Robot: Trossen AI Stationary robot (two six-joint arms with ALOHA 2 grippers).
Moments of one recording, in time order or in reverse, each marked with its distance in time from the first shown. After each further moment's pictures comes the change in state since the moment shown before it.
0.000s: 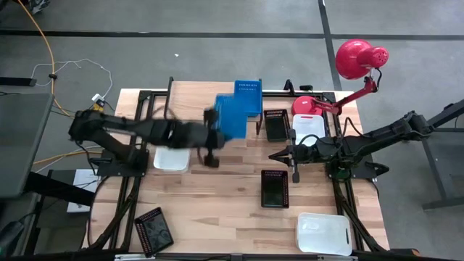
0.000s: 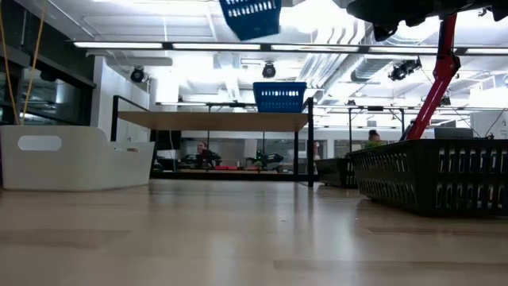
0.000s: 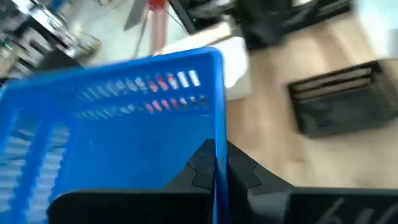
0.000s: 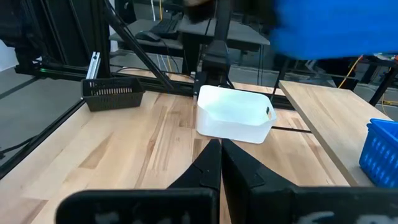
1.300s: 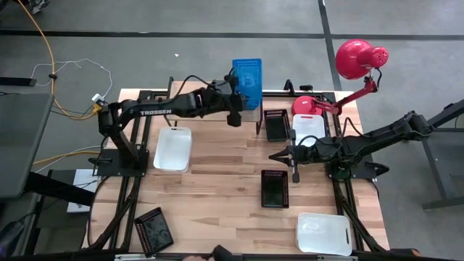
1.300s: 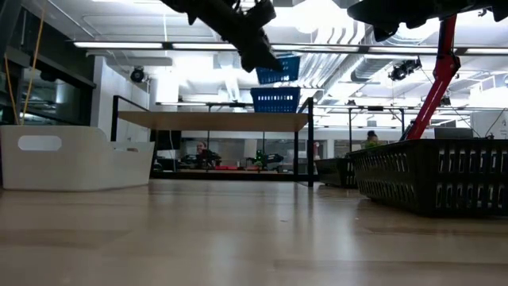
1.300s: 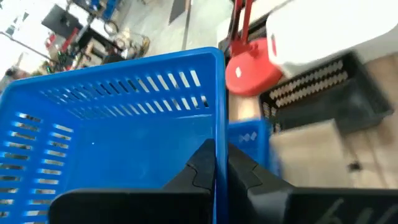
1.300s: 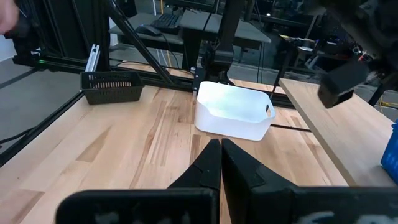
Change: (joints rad) left arm 0.420 0.283 0.048 0.350 0.163 0.387; right arm 0.000 0.000 0.000 -0.017 0.000 -0.023
